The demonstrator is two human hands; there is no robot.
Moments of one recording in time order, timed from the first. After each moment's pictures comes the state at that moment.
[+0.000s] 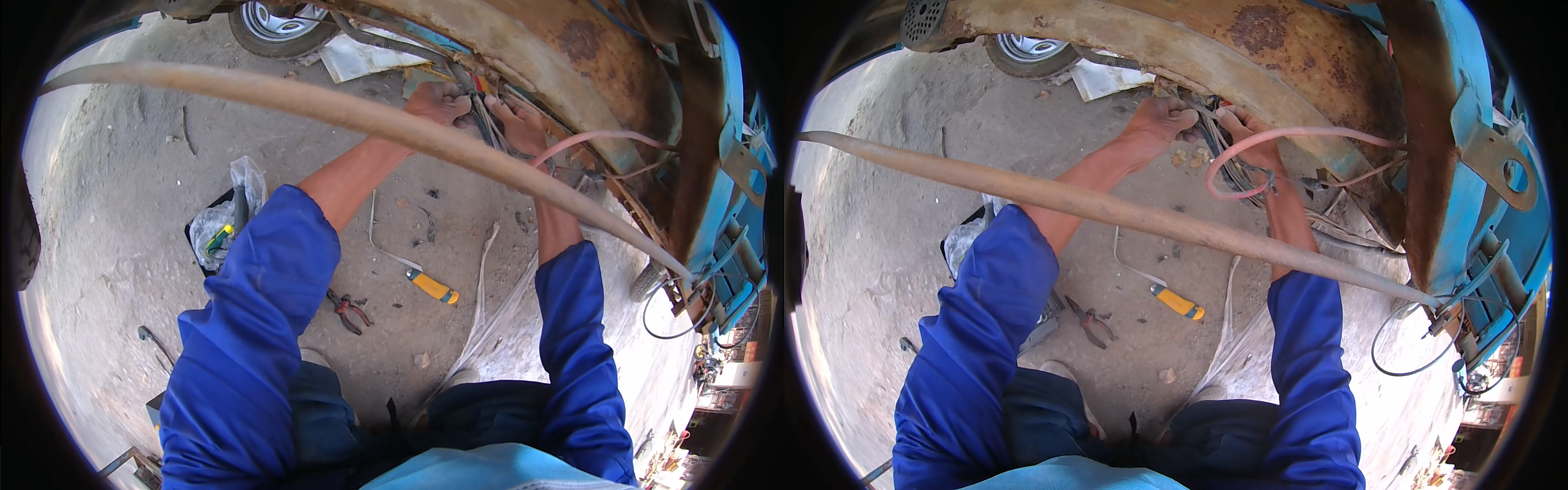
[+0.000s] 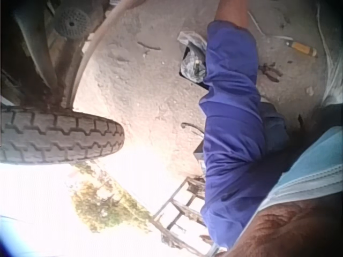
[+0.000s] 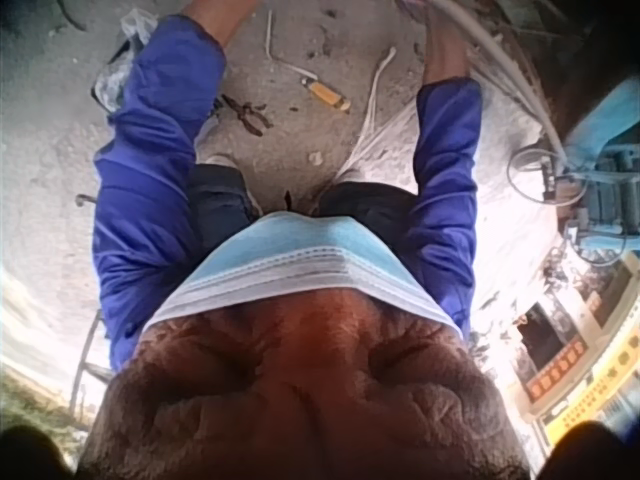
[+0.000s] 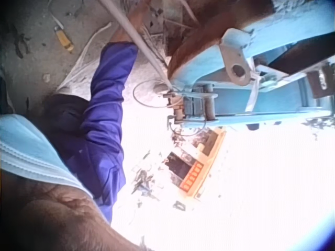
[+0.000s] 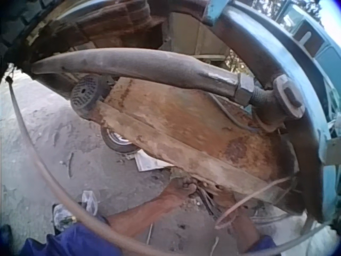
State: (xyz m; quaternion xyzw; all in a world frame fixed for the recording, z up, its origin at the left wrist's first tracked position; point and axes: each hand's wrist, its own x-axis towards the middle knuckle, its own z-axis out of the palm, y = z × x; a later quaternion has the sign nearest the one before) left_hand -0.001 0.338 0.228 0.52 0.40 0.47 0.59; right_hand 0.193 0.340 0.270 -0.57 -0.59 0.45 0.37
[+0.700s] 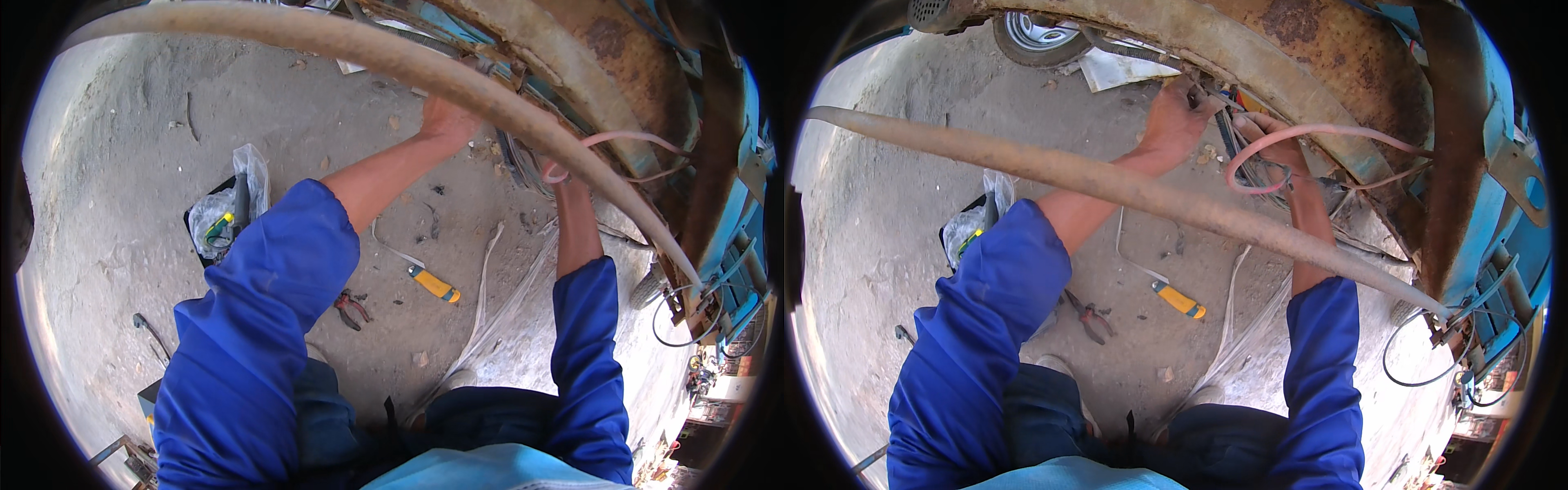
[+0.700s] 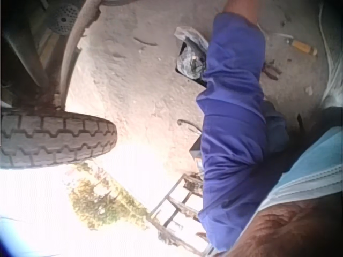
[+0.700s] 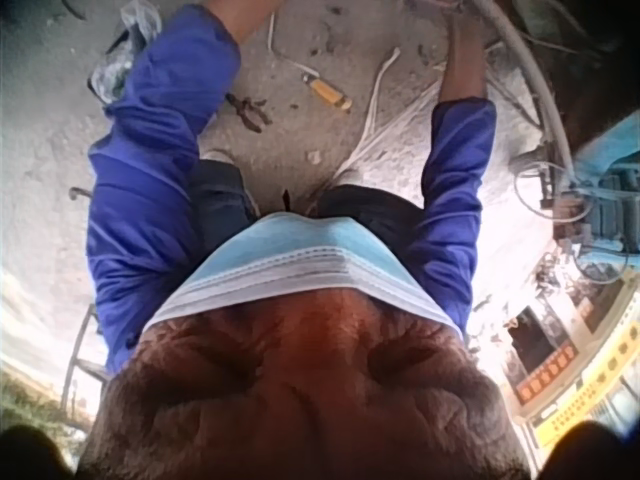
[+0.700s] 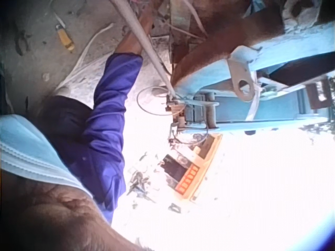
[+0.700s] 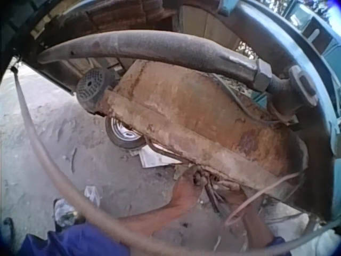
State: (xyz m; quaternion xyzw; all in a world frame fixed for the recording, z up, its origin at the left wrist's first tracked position) left_hand 0.026 0.325 0.232 0.58 0.52 0.59 0.21; right_hand 0.225 0.340 0.267 -0.51 -0.68 0.44 0.29
